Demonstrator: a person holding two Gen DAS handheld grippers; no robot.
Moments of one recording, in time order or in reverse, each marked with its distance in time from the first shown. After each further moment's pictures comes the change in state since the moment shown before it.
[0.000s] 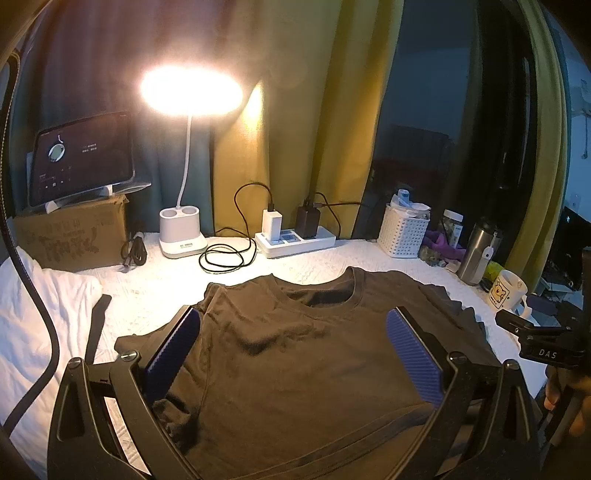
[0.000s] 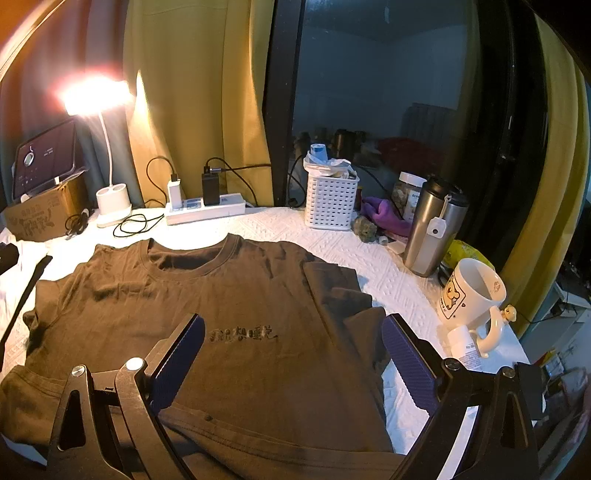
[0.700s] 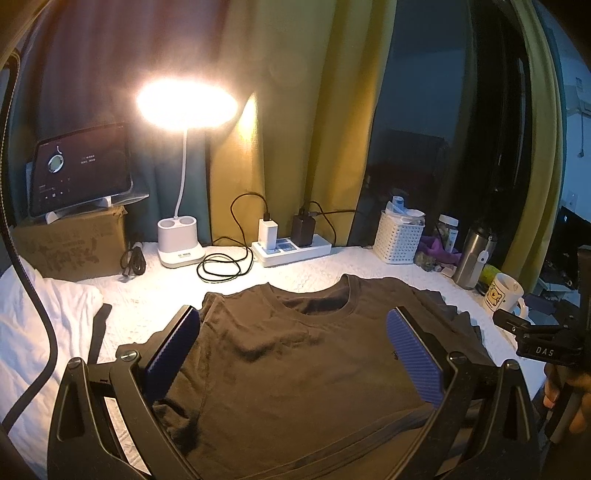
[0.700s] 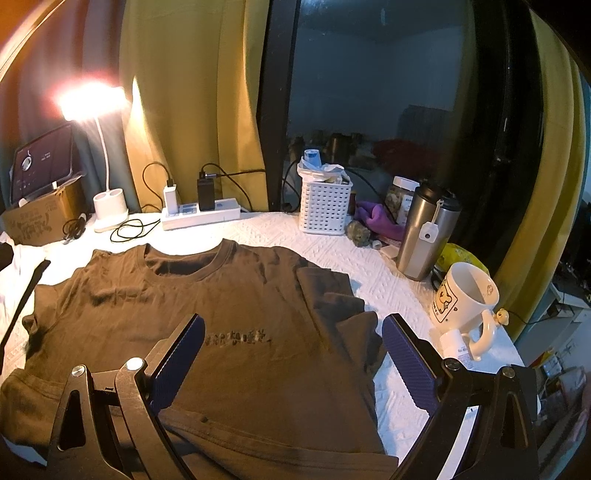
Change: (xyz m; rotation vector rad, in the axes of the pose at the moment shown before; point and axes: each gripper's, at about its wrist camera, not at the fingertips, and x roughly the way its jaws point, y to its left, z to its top) left arm -0.008 -0.004 0.005 0.012 -0.027 -0.006; right arm -0.005 -0.006 0.008 0.007 -0.002 -0.014
